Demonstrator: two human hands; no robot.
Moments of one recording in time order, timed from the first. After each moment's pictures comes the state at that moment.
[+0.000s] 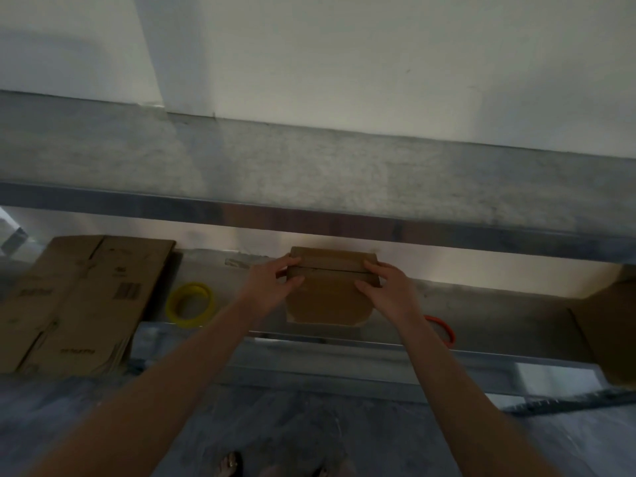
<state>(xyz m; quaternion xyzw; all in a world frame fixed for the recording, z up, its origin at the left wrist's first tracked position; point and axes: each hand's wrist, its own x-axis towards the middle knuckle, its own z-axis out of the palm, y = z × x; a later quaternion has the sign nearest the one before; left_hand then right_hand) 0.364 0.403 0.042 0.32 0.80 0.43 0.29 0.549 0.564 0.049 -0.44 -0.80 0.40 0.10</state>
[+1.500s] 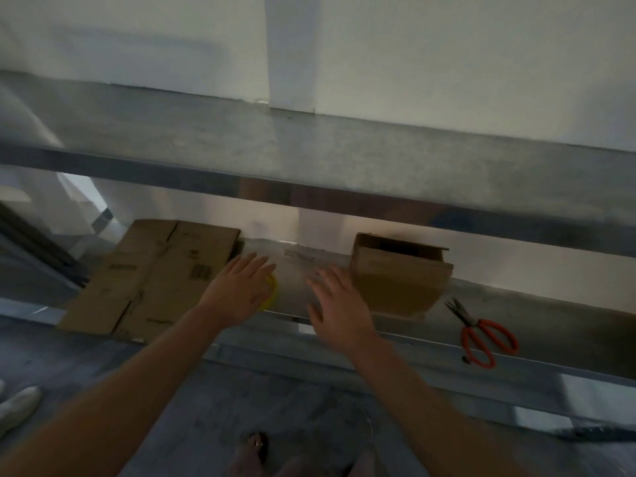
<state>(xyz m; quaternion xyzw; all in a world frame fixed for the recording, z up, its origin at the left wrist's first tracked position) 0.258 0.245 0.024 0.54 0.84 -0.04 0.04 0.449 0.400 0.034 -0.13 -0.98 0.11 0.11</state>
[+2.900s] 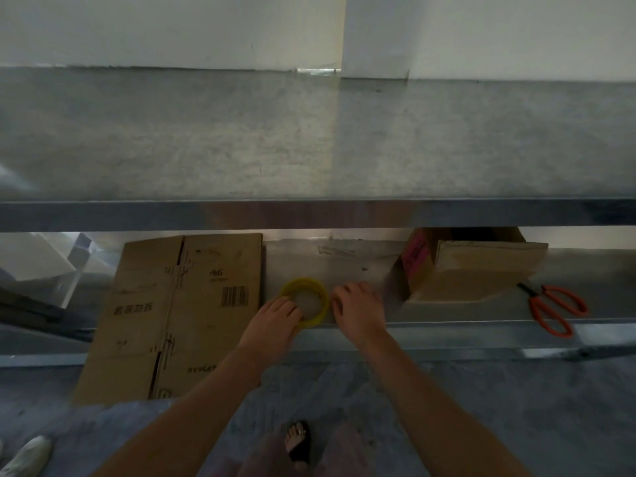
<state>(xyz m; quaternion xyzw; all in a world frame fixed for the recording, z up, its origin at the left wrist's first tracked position) 0.186 0.216 -0.083 0.66 0.75 0.06 0.04 0.333 0.360 -0.073 -0.36 -0.92 0.15 0.03</state>
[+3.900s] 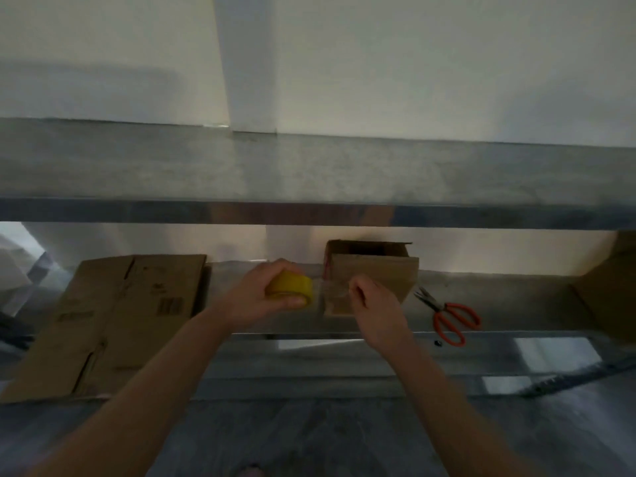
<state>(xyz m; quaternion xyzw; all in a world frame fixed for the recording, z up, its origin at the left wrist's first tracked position) 0.301 0.288 0.102 0.54 0.71 0.34 0.30 0.505 0.420 0.084 -0.35 -0.88 0.30 0.15</state>
